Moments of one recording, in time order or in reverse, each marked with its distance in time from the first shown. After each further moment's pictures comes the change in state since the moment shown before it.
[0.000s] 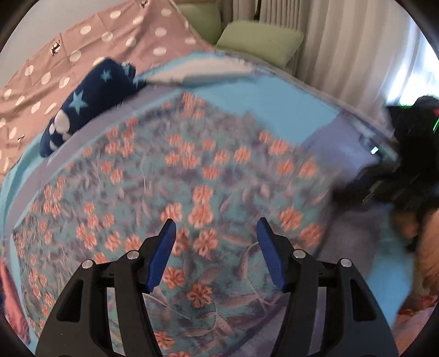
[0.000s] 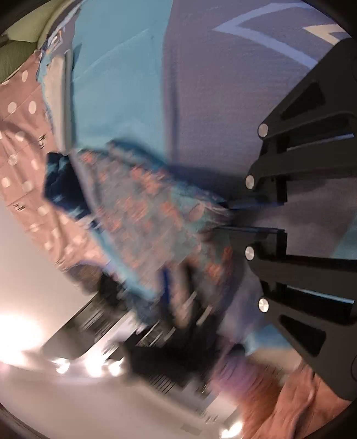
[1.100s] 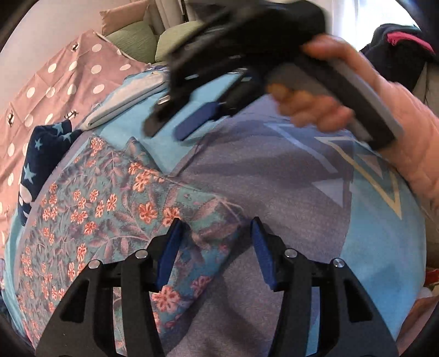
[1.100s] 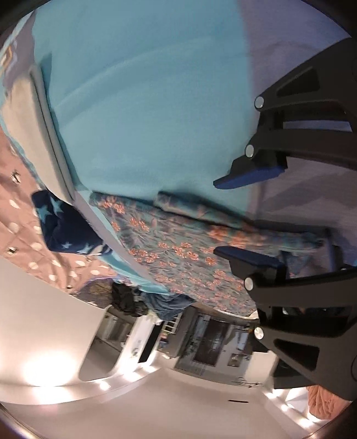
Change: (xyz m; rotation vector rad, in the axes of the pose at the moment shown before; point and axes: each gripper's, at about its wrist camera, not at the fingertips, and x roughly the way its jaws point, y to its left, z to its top) left arm 0.017 -0.135 0.010 0.322 -0.055 -0.041; right arm 0.055 -0.099 0.087 0.274 0.220 -0.005
